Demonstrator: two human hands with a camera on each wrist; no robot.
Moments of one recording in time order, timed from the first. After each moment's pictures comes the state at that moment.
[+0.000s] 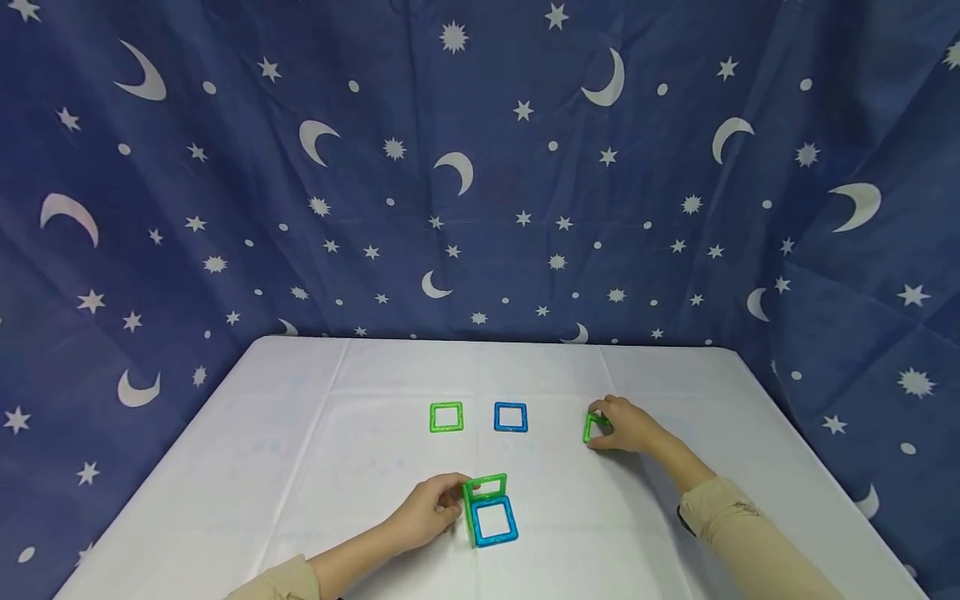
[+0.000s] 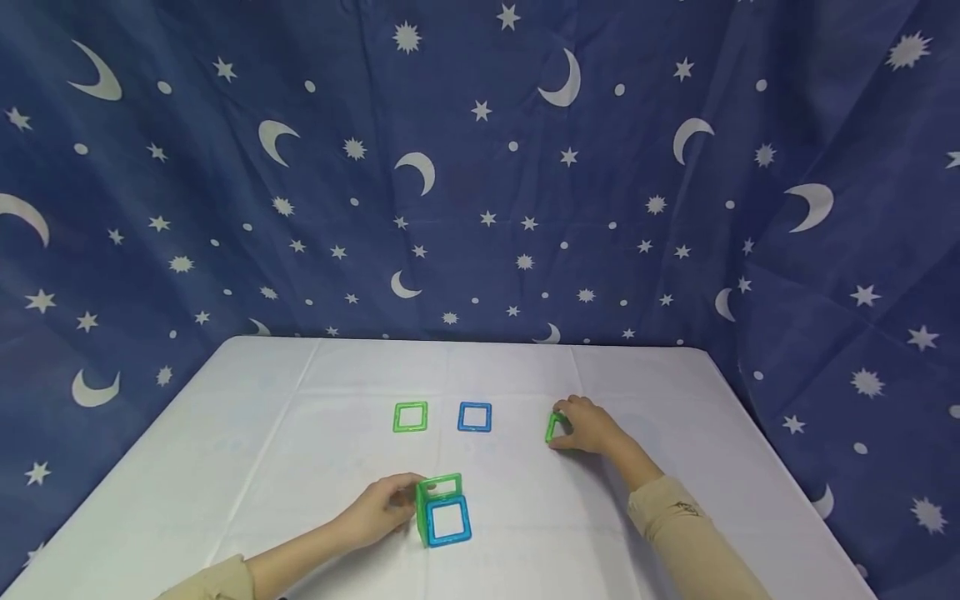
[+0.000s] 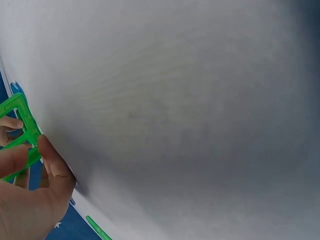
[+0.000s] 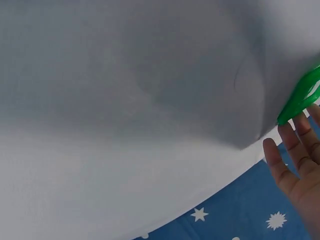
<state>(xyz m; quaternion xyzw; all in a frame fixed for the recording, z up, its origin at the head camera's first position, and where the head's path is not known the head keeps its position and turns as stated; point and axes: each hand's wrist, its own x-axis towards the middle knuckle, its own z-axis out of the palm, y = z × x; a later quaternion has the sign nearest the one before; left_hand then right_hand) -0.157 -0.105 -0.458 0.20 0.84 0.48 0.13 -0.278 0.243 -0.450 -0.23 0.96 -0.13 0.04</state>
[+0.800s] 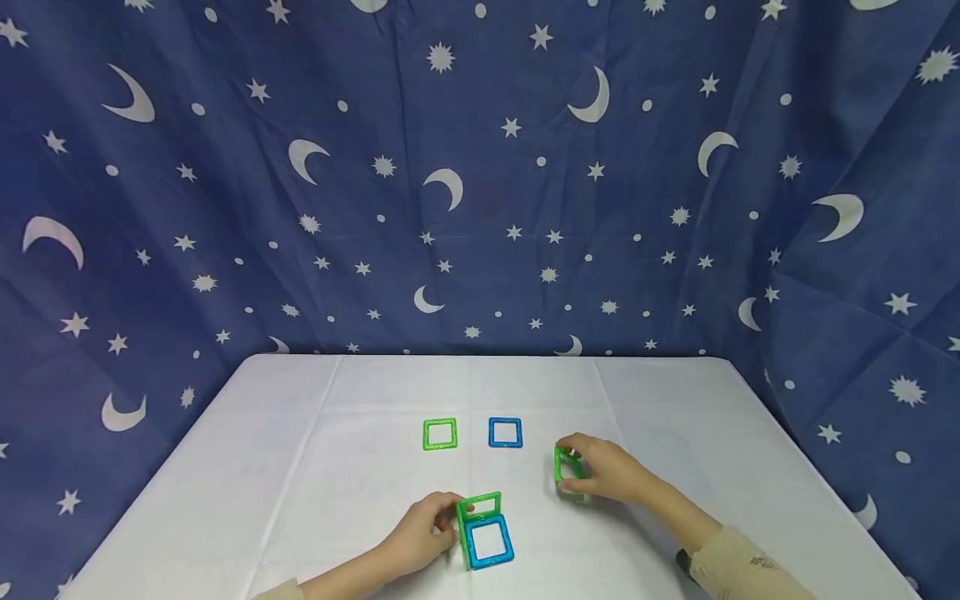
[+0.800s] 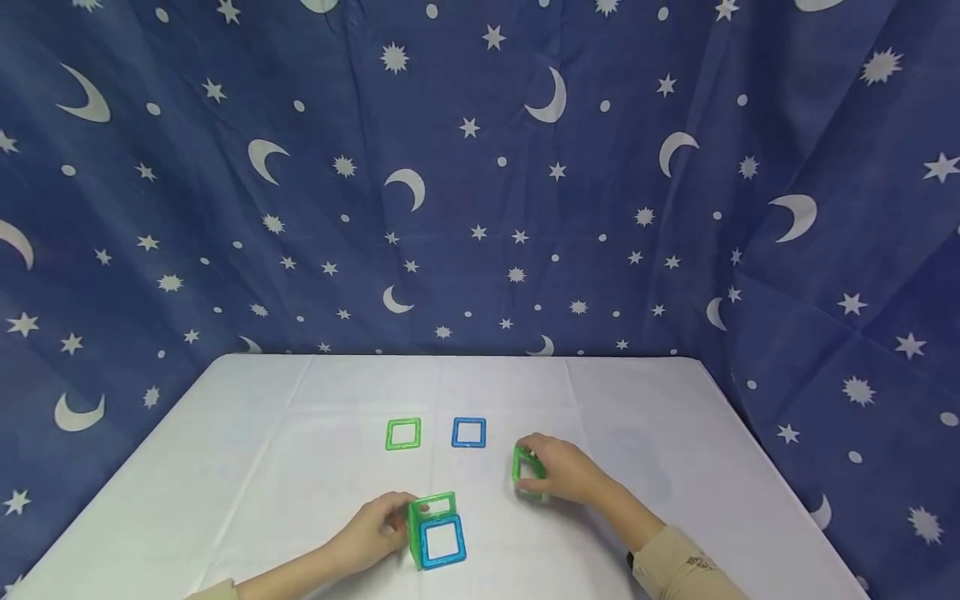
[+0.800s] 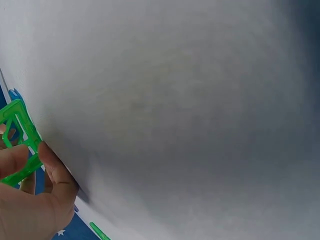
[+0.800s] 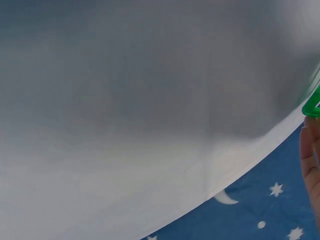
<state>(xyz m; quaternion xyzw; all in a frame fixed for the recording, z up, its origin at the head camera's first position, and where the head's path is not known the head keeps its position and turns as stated) -0.157 -0.104 -0.462 0.20 0.85 0.47 0.12 -0.232 0.212 -0.449 -0.32 0.93 -0.18 -0.01</state>
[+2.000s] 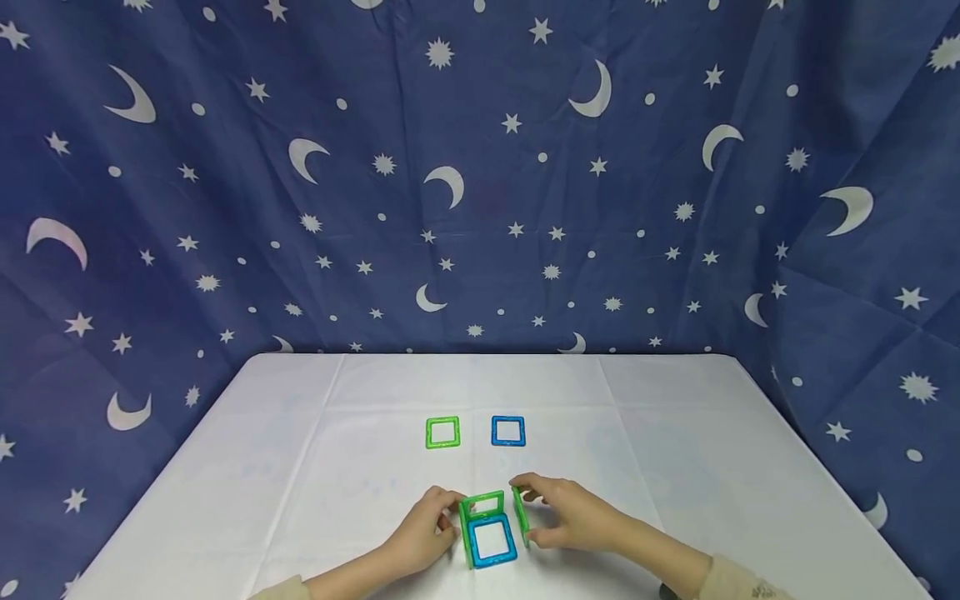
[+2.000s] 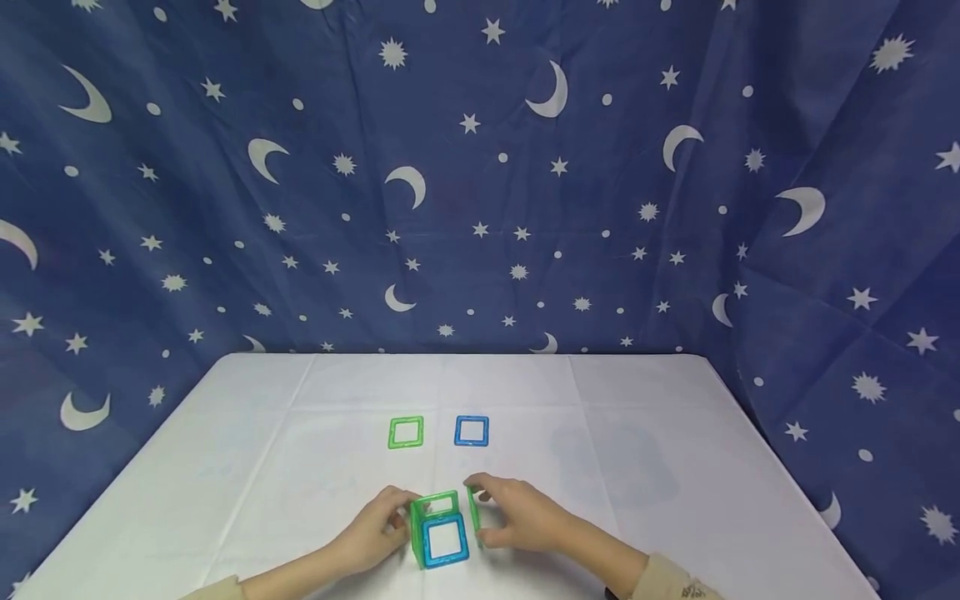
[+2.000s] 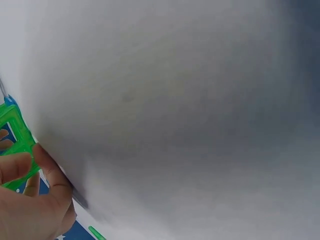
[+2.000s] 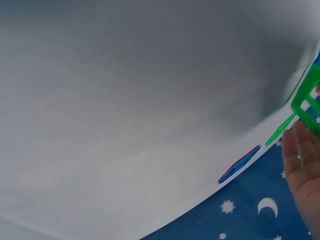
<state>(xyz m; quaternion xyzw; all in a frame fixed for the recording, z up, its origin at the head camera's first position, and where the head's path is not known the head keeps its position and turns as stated) -0.154 -0.101 -0.462 0.19 0.88 0.43 0.11 -0.179 0.153 -0.436 -0.34 0.89 -0.28 0.13</state>
